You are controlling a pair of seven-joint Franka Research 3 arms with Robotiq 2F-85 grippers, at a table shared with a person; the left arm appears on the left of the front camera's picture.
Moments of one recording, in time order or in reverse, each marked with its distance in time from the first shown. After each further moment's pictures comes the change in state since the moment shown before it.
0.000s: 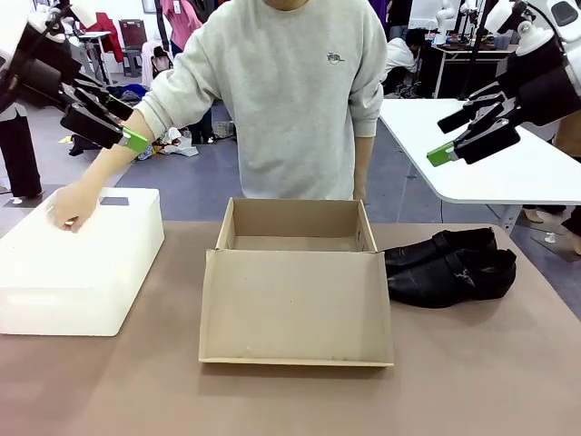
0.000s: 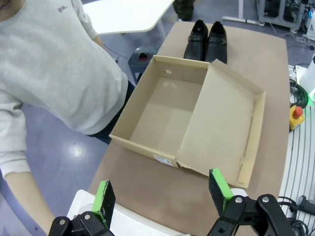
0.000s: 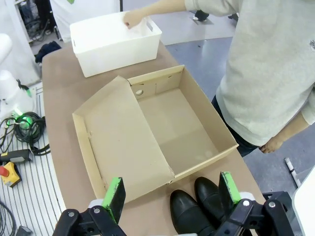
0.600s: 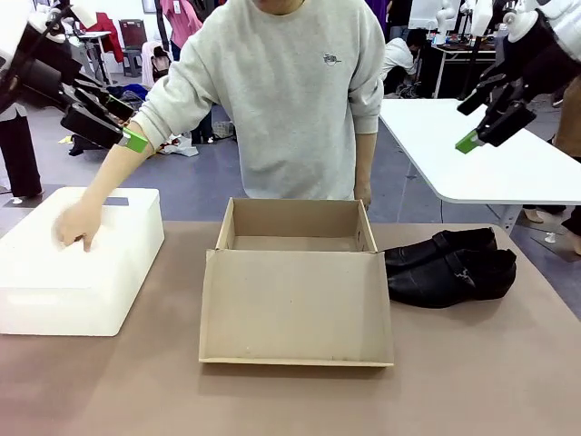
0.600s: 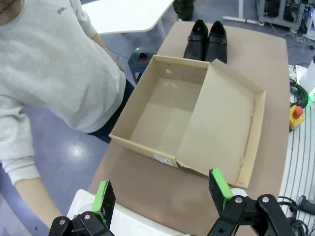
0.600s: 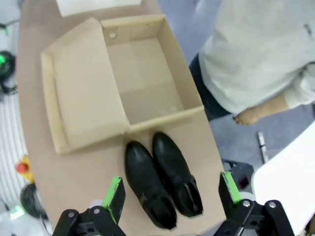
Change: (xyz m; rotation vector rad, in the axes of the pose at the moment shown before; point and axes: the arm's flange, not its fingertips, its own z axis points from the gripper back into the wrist) left arm 0.000 0.000 0.000 0.000 0.001 0.000; right arm 0.015 -0.070 0.006 -0.044 0.314 0.214
